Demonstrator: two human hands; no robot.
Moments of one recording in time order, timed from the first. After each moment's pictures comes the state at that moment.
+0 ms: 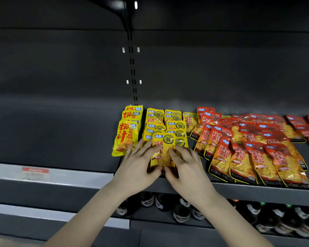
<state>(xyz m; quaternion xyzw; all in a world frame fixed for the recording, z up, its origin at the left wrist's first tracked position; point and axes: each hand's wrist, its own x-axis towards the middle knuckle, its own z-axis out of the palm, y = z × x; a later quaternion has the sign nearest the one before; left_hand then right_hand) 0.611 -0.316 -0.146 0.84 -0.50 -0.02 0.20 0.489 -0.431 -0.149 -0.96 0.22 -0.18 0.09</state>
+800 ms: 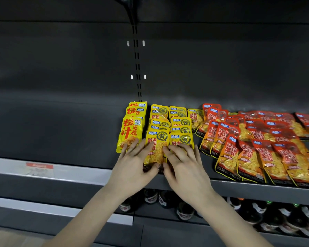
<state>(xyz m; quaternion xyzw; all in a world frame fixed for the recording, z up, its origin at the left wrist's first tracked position) 0.617 -0.298 -0.156 0.86 -0.46 0.02 0.22 0.500 -0.423 -0.160 -0.96 0.18 -0.22 0.02</state>
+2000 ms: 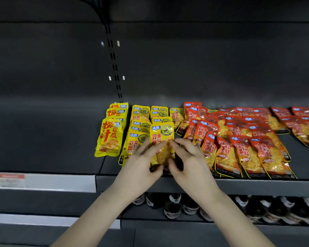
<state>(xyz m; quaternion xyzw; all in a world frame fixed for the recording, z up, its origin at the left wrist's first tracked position) 0.577 -0.345 -0.142 0.80 -0.50 -0.03 0.33 0.466 -0.462 -0.150 -0.92 0.20 -0.30 0.18</state>
